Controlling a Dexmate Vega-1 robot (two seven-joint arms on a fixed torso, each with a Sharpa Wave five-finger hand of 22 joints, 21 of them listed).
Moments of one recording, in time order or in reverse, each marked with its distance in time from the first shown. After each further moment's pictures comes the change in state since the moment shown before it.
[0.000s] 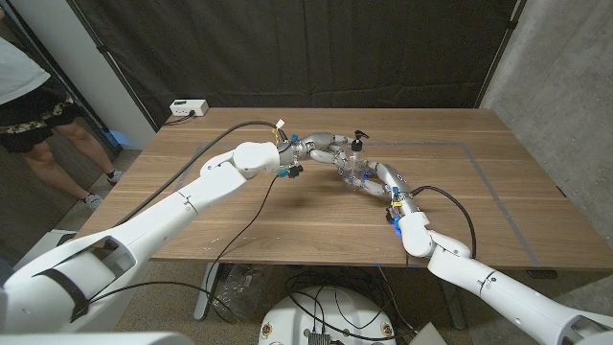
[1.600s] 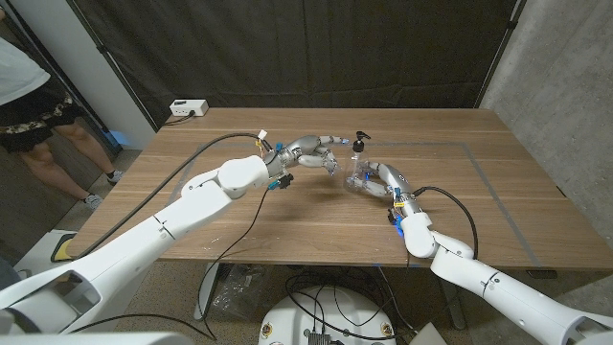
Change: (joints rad) left arm 0.231 0.117 -0.125 -0.250 -0.049 0.065 0.223; left_hand -0.009 -0.009 0.016 0.000 -0.004 -0.024 -0.005 0.000 0.000 -0.004 -0.004 0.009 0.000 0.004 0.004 0.000 0.028 -0.013 -0.009 0.038 -0.005; right arm -0.001 -0.009 0.003 0.003 -0.005 0.017 0.003; right_hand 0.006 -0.006 0.021 0.012 0.000 0.006 -0.001 0.000 0.005 0.006 -0.003 0.000 0.000 0.000 0.000 0.000 0.000 0.000 0.000 0.008 0.000
